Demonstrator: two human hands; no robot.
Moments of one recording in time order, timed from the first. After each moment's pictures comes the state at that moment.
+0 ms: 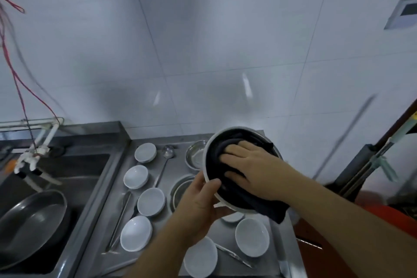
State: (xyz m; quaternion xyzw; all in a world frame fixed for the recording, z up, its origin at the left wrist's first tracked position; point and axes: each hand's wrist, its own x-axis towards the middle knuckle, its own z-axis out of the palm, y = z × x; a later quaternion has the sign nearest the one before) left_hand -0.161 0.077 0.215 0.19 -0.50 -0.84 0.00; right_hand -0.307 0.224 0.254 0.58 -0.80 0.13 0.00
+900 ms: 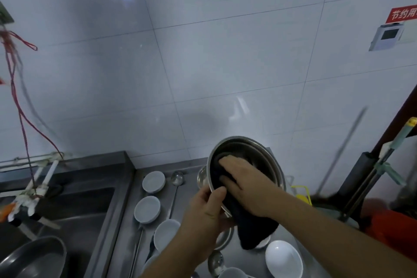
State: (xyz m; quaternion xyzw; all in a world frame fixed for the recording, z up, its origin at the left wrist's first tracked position) left_hand -0.145 -0.006 0.250 0.18 -0.51 -0.84 0.03; right_hand -0.257 0.116 0.268 0.45 -0.82 0.35 -0.03
